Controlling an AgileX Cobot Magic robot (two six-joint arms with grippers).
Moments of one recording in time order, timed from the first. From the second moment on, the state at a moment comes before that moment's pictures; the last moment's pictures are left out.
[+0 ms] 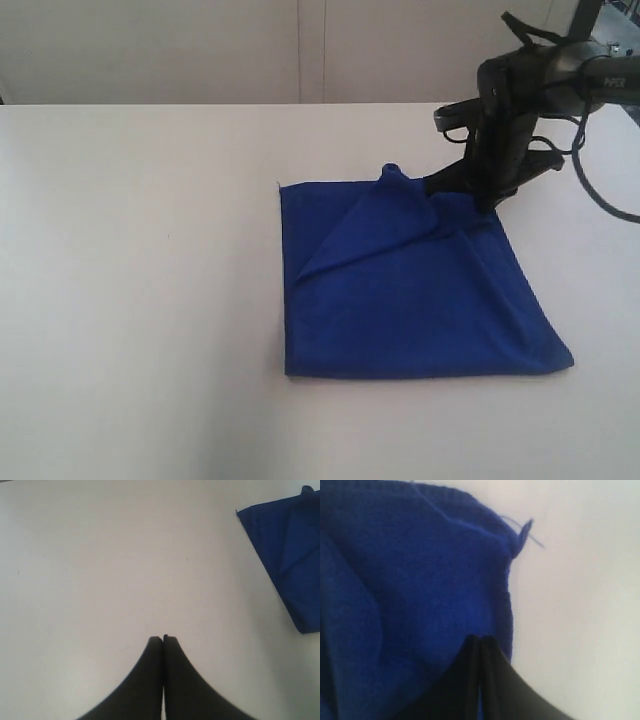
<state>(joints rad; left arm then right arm) 0.17 0.74 -1.17 -0.31 1.29 0.38 0.20 2.26 -1.72 -0.23 0.85 0.17</state>
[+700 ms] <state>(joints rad) 0.17 0.74 -1.17 -0.31 1.29 0.38 0.56 2.13 -1.71 0.05 0.91 0.03</state>
